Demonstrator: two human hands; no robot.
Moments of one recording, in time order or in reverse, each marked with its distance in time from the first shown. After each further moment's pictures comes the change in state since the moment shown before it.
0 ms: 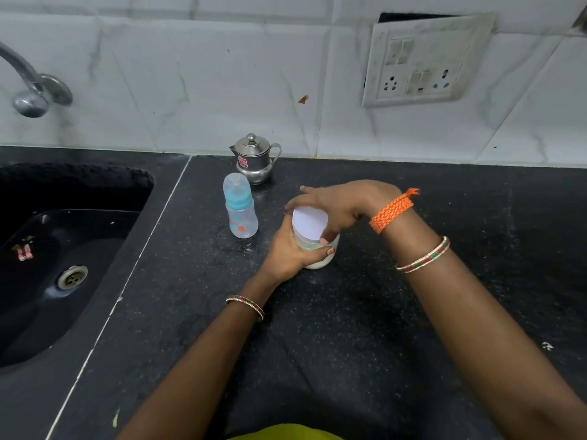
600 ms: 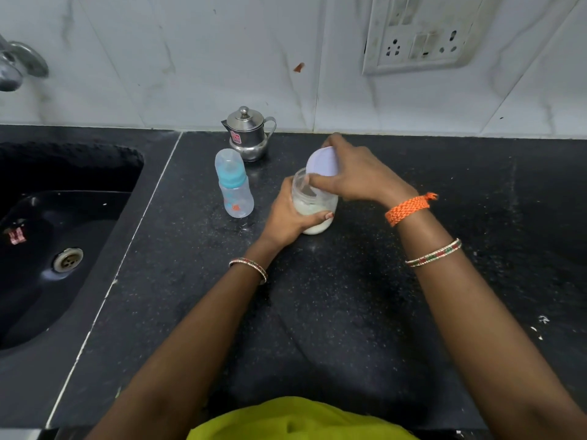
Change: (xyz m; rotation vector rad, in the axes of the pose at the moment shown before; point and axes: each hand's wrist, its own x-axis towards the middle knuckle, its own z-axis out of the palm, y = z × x) left_hand 0.023 0.001 0.002 0.038 0.018 0.037; right_hand 0.008 0.034 0.033 0.554 0.599 0.102
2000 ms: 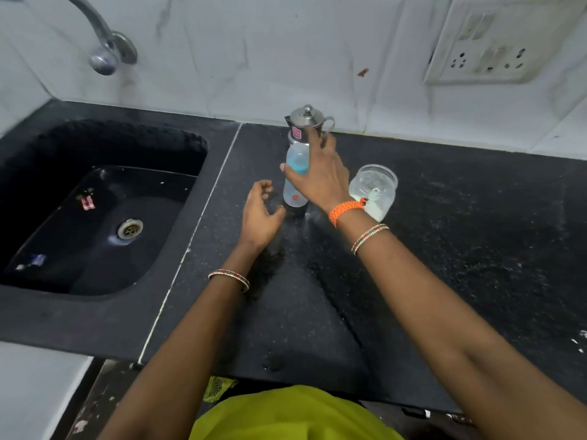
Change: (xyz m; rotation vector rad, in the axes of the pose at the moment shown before) left_hand -0.063 -0.011 -0.129 0.166 0.318 -0.120; right_hand 0.037 -0.109 0.109 -0.016 0.288 -0.080
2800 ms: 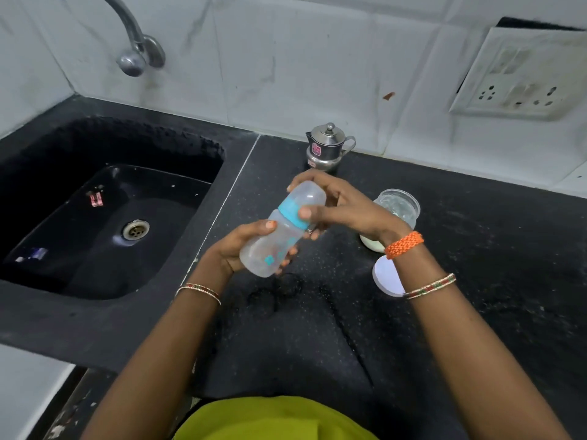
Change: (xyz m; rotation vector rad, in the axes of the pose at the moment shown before) left_hand -0.003 0.006 -0.064 -0.833 -1.008 -0.404; right_hand -0.019 -0.005 -0.046 0.884 -0.801 -0.208
